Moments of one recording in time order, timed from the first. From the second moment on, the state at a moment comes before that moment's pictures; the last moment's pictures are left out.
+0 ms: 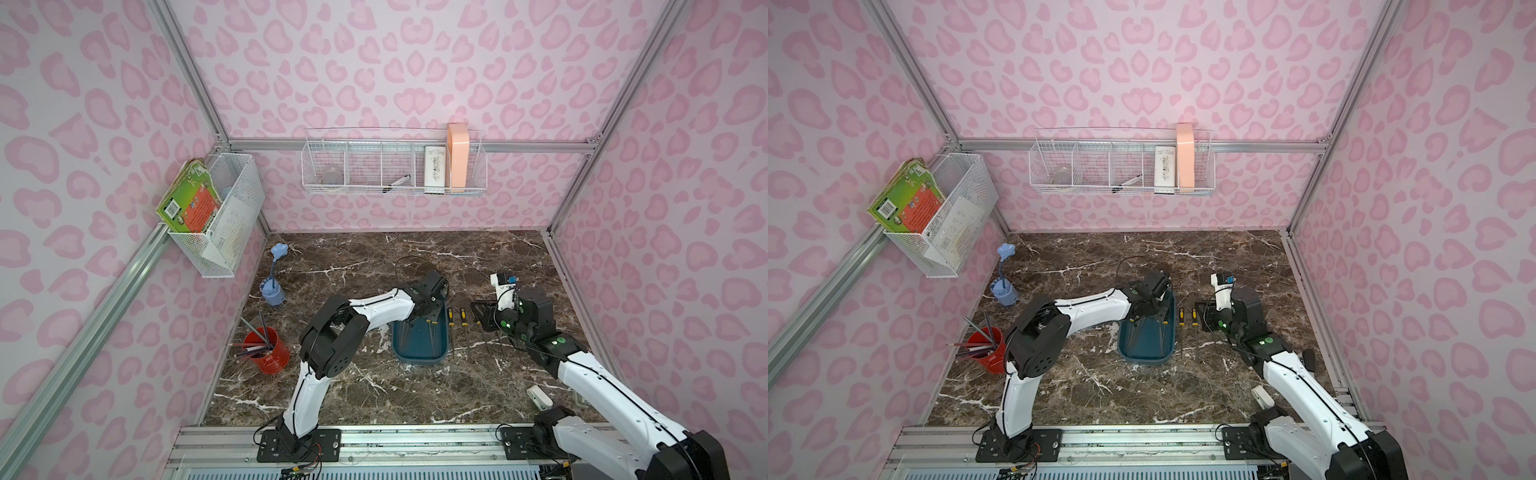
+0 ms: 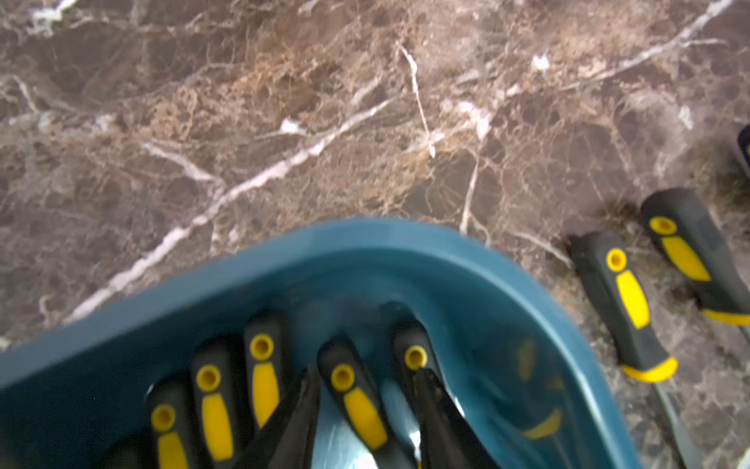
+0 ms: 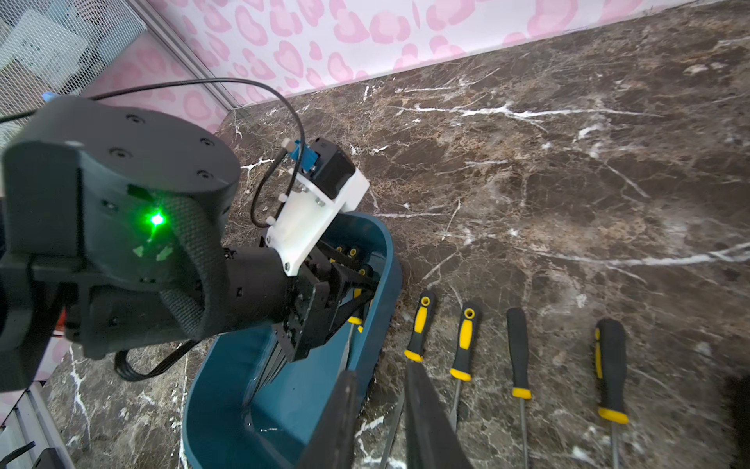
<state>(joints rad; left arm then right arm) -0.79 2.12 1.50 -0.39 -0.13 -0.35 0.38 0.99 0.58 -0.09 -0.26 0.34</state>
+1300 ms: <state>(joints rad) -0.80 2.16 1.55 -0.49 -0.16 -0.37 0.38 0.98 0.57 -0.07 -0.27 0.35</state>
